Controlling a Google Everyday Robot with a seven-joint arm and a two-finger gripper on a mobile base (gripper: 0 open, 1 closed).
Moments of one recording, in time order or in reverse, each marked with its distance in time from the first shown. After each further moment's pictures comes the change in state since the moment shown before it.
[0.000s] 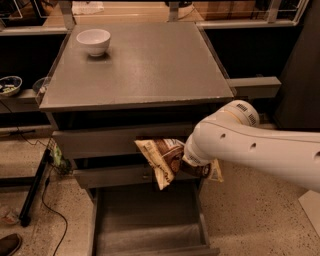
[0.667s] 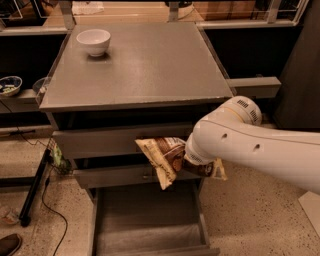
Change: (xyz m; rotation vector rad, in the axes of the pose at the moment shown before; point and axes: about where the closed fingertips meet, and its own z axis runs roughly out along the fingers) arm -0.003 0.000 -0.015 0.020 0.015 -0.013
